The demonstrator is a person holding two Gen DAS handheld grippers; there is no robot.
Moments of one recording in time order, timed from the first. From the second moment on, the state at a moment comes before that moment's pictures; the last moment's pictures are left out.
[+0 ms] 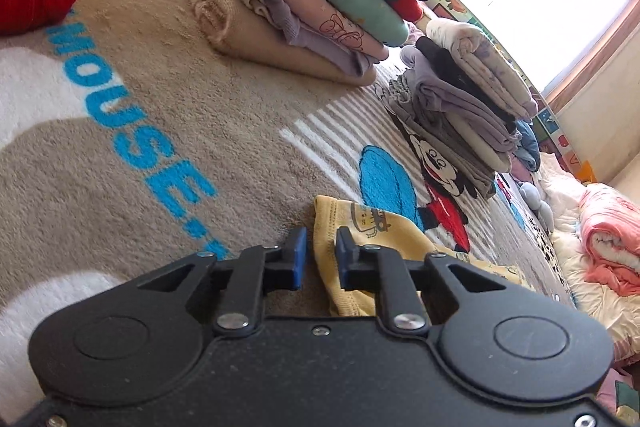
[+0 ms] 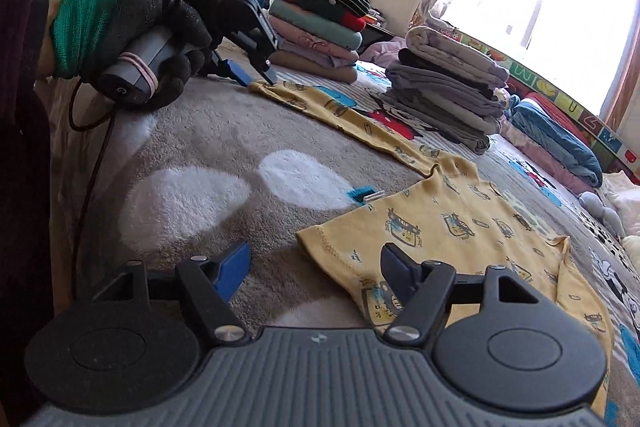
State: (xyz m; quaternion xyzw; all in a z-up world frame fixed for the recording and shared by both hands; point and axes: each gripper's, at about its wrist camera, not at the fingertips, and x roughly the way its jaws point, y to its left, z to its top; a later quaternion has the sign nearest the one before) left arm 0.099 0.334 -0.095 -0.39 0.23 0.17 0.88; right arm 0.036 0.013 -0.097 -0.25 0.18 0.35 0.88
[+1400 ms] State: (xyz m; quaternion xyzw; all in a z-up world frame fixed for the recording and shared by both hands) left arm 0.110 0.355 -0.097 -0.43 0.25 0.13 0.86; right arm 0.367 0.052 -0.027 -0.31 0.31 0.44 0.78
